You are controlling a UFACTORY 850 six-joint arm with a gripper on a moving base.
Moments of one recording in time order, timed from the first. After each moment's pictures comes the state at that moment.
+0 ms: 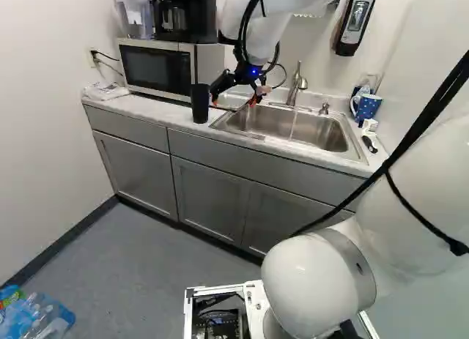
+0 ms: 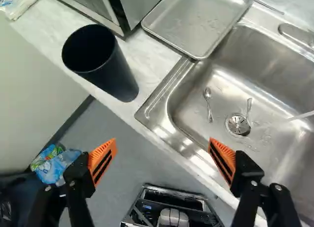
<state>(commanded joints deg) 11.0 10.8 -56.2 3.7 -33.2 0.0</state>
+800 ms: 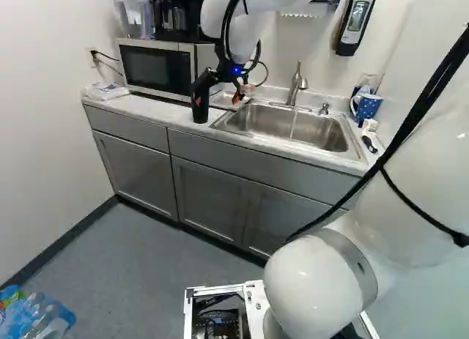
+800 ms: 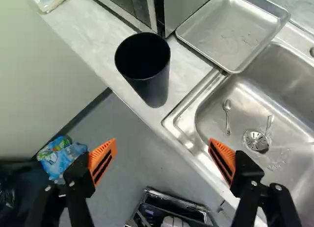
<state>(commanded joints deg) 17.0 8.4 -58.5 3.7 -30.8 0.0</state>
